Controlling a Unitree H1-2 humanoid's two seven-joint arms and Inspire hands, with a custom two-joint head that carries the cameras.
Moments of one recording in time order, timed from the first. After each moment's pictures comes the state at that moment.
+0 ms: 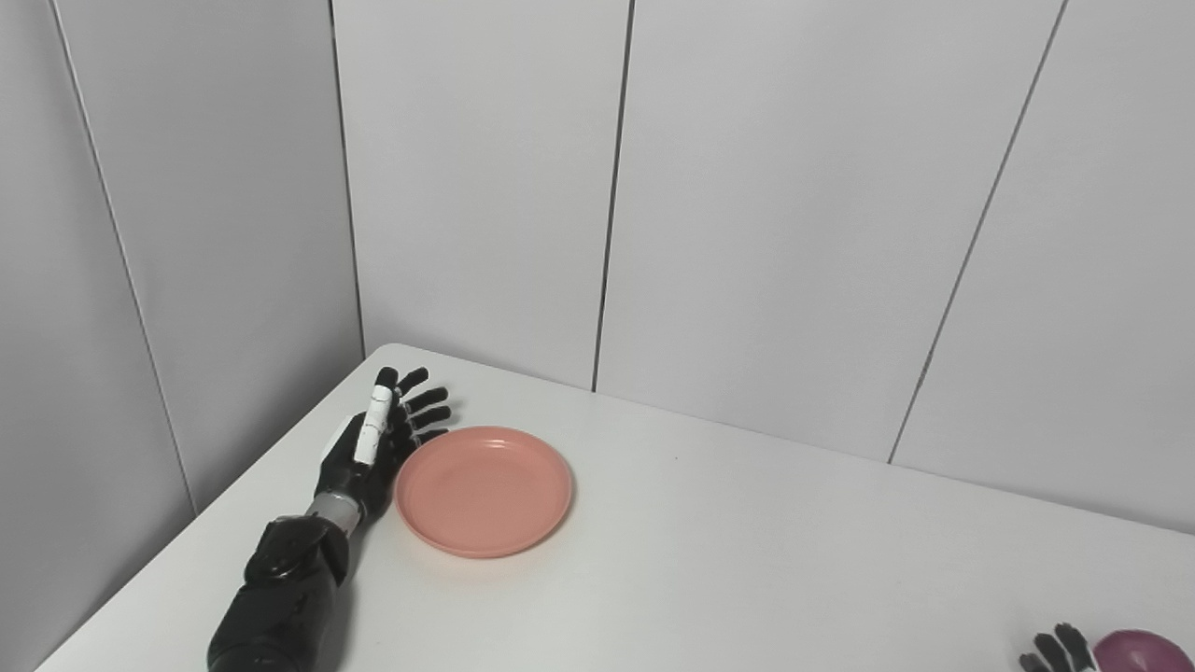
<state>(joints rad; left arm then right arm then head) -0.52 0.36 0.30 0.85 -0.33 -0.21 -0.29 0.01 -0.16 -0.15 -0.01 0.33 0.10 0.21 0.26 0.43</state>
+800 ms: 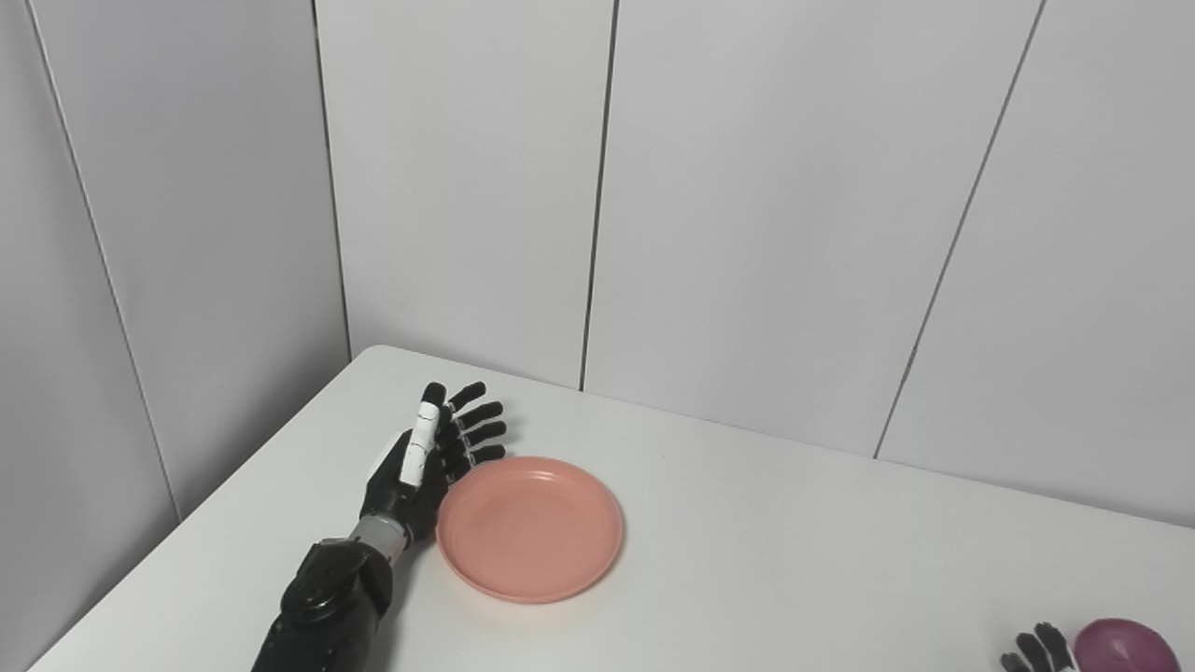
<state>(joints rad) -0.41 0.19 0.23 0.48 -0.33 0.01 -0.23 0.04 -0.14 -0.13 -0.08 0.33 0.11 0.18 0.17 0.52</state>
